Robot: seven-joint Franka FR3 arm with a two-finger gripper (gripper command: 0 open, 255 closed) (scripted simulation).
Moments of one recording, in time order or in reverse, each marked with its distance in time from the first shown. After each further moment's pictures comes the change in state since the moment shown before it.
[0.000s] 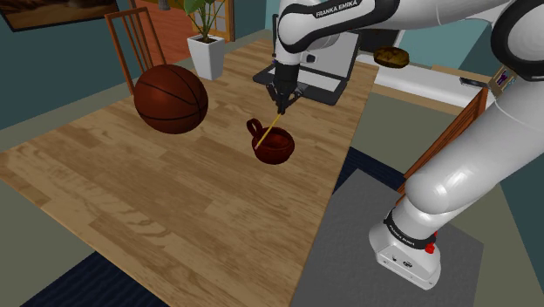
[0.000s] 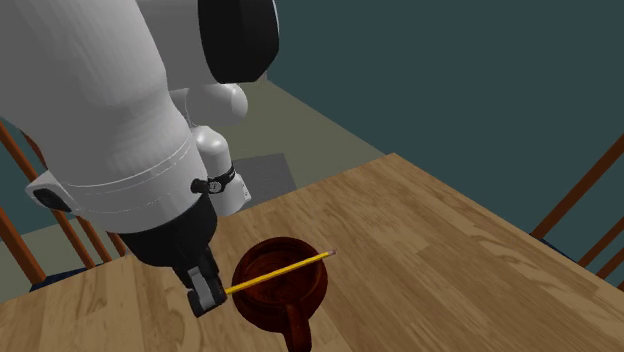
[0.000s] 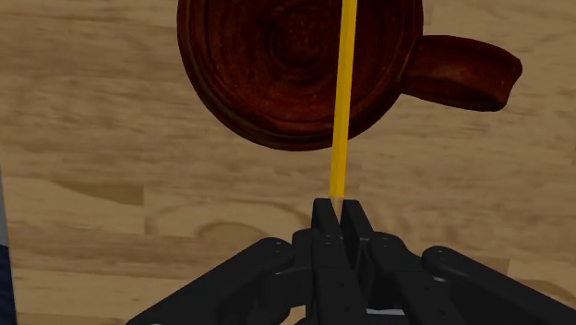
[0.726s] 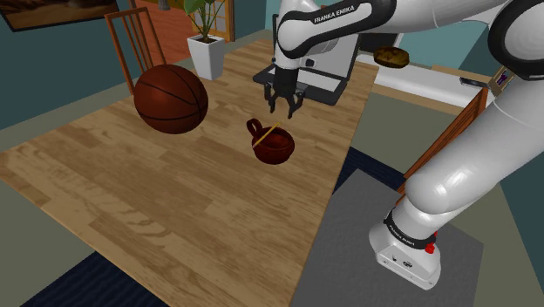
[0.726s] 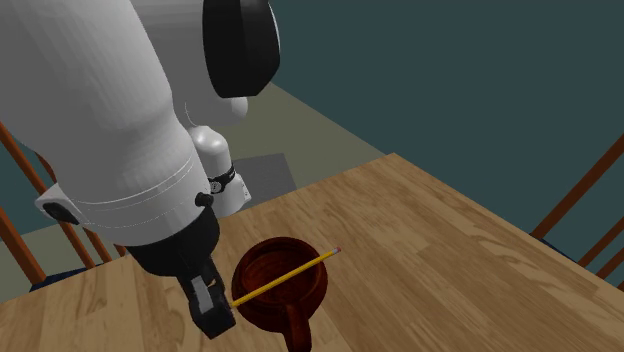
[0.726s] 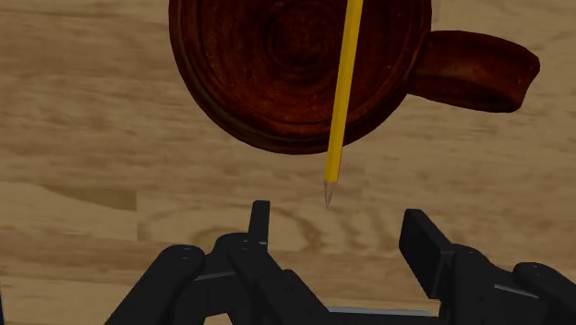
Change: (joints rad) arm 0.001 0.012 0.002 -0.022 -0.003 0.033 0.000
